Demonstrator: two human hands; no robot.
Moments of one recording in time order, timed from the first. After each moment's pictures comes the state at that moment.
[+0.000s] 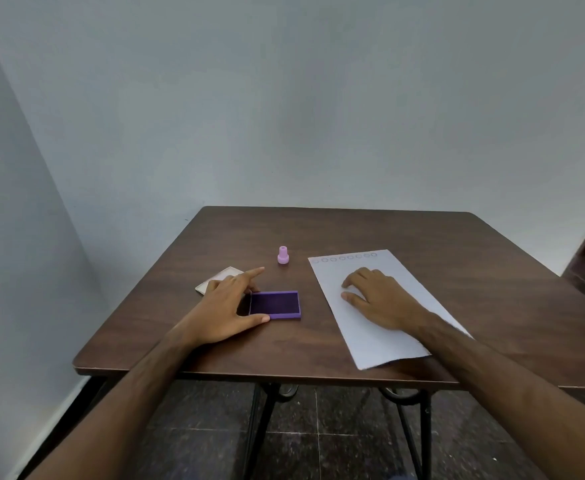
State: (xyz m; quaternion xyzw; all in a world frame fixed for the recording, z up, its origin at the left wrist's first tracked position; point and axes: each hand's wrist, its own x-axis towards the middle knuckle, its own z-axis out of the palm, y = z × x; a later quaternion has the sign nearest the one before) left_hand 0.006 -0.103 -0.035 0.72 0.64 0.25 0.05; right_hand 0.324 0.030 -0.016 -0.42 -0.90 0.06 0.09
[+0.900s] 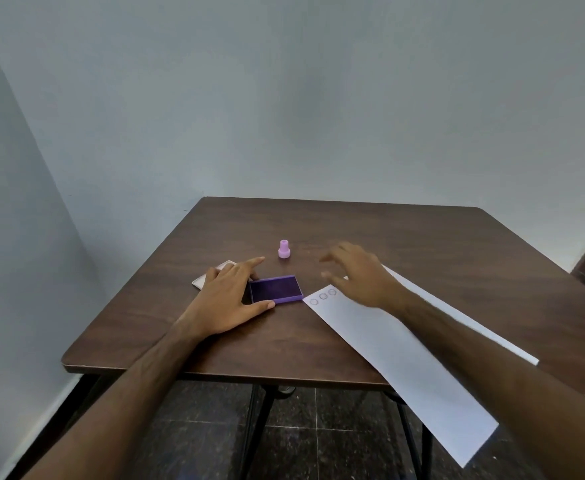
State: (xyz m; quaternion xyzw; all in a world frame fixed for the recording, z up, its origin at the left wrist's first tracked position) left_hand 0.008 -0.082 -0.042 0.70 0.66 0.25 -0.03; right_hand 0.280 0.030 0.013 -0.38 -0.91 0.07 0.15
